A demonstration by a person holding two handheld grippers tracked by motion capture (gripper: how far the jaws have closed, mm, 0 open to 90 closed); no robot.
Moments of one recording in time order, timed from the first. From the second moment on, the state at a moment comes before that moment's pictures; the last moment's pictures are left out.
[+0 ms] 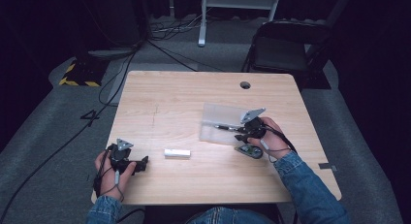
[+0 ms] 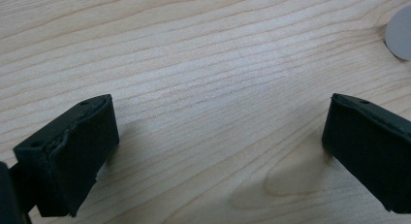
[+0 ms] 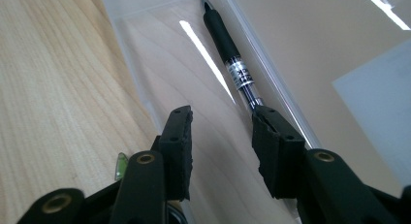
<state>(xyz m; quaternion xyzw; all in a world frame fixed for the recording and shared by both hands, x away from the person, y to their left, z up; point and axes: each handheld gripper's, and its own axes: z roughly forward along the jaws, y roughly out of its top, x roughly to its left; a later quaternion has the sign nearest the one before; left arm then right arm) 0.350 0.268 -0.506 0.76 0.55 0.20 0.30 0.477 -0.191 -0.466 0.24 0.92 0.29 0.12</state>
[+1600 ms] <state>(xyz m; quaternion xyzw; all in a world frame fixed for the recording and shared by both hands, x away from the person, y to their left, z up) 0.354 0.265 -0.506 0.76 0.54 0.20 0.30 0.411 -0.225 -0.452 0.25 0.91 0.33 0.09</state>
